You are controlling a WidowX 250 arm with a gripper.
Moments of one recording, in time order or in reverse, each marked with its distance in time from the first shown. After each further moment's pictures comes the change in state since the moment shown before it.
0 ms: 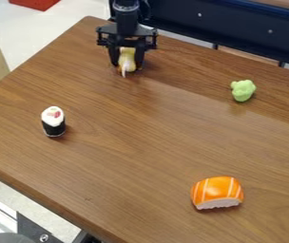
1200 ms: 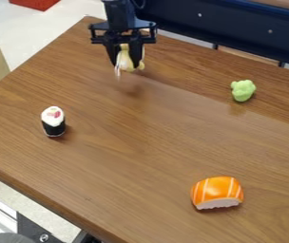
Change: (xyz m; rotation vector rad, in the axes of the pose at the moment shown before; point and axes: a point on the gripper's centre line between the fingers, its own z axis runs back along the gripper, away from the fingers) arm -0.050 -0.002 0.047 -0.147 0.042 -0.089
